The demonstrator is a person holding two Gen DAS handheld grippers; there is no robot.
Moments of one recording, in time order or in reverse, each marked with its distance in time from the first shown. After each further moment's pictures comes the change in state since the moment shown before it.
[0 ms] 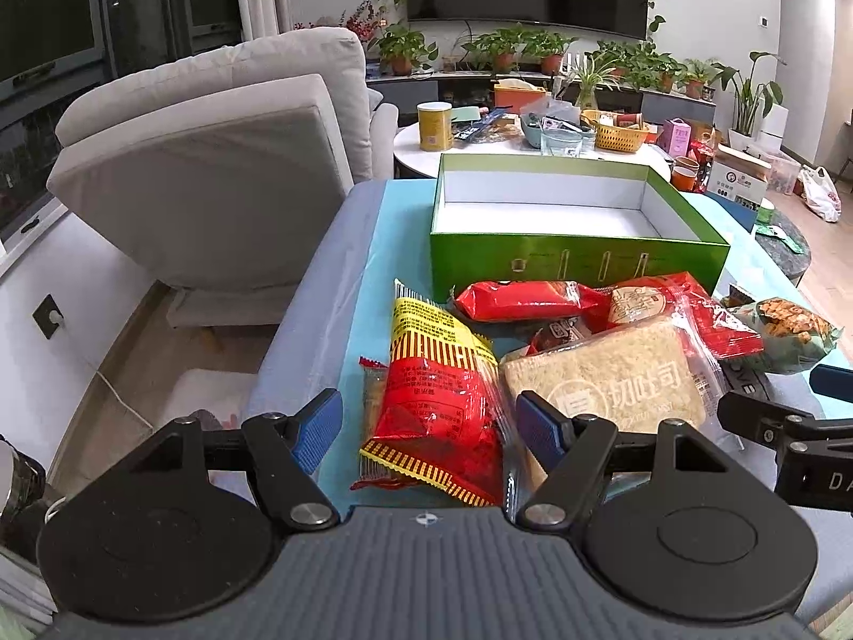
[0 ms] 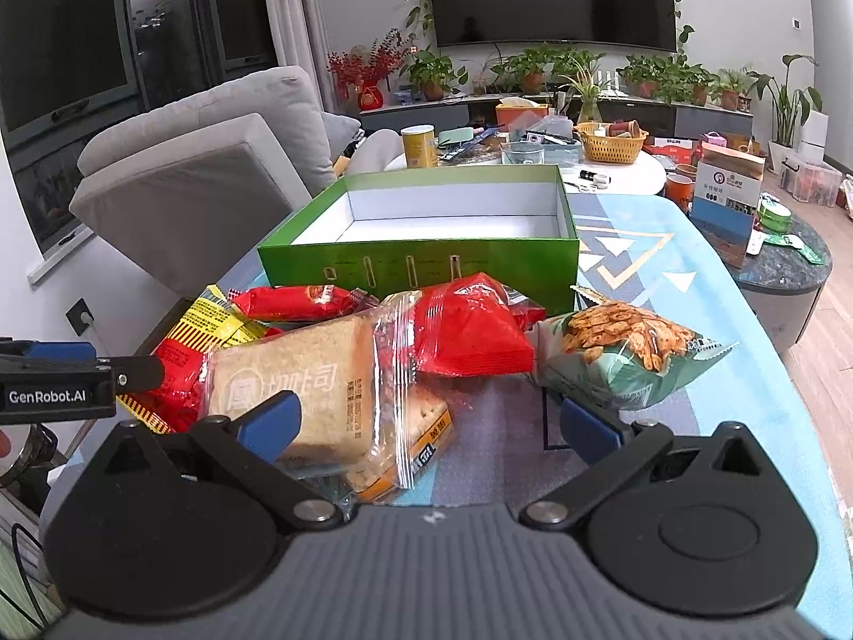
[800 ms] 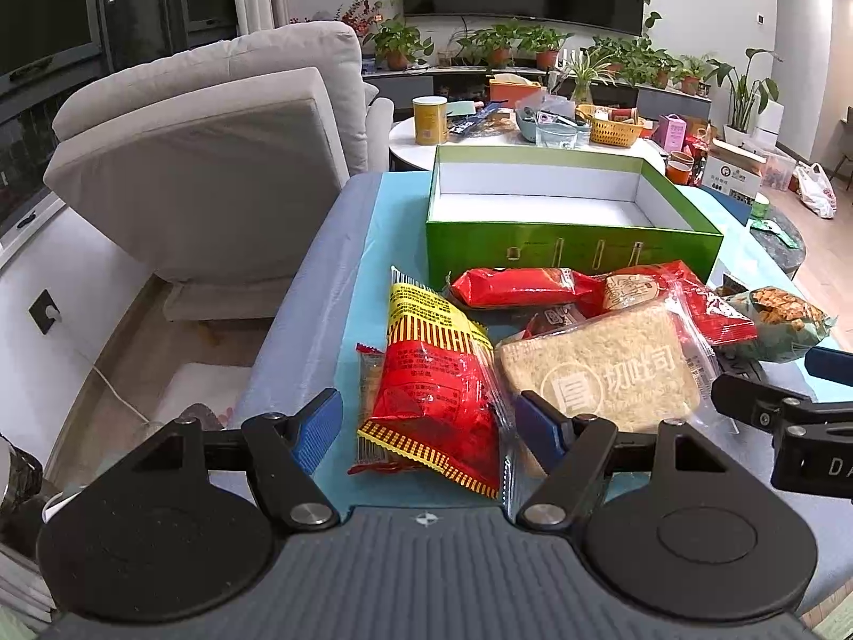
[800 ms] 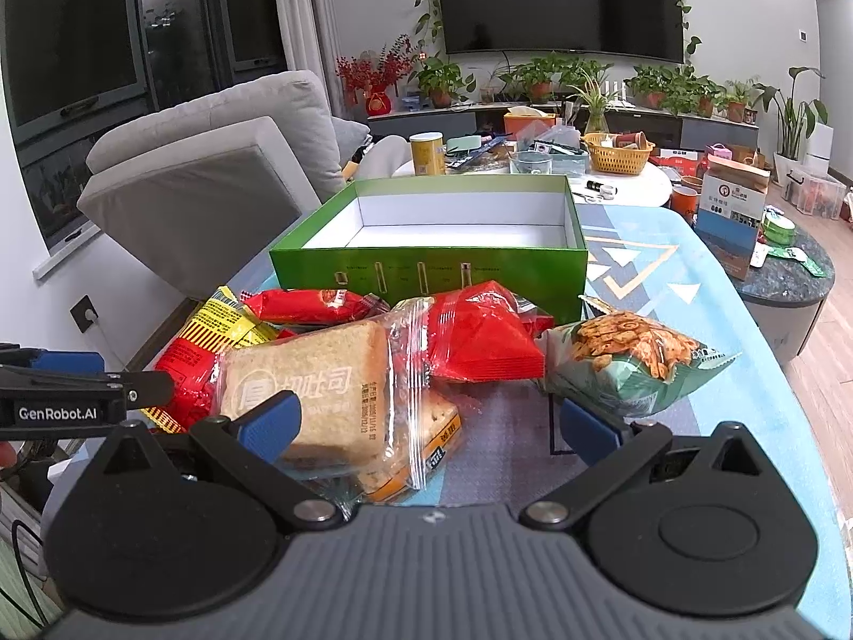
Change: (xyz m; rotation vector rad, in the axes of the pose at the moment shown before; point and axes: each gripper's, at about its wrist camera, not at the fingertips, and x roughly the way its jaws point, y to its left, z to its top) left arm -0.004 0.002 -0.006 0.001 0.010 -0.016; right arm -0.004 0.007 0.001 -0.024 -0.017 0.003
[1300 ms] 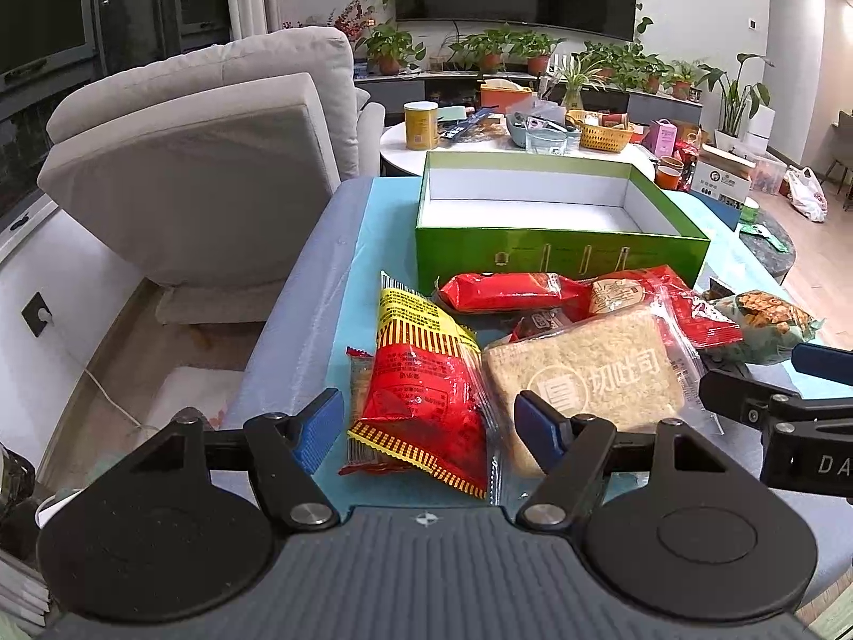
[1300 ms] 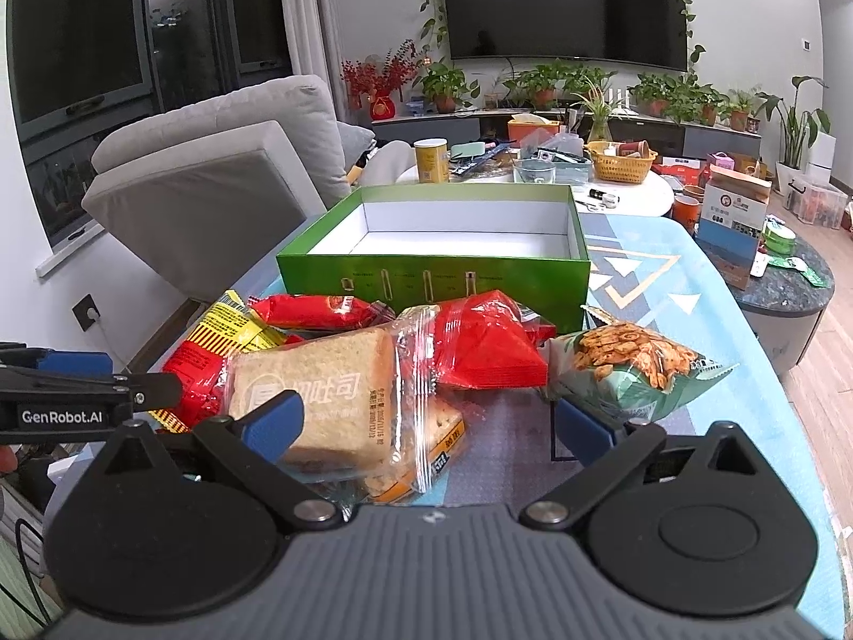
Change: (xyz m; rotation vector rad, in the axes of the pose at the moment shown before) left arm -0.005 -0.001 0.001 0.002 -0.010 -0.022; right arm -0.004 0.003 0.003 -0.013 -0.010 0.012
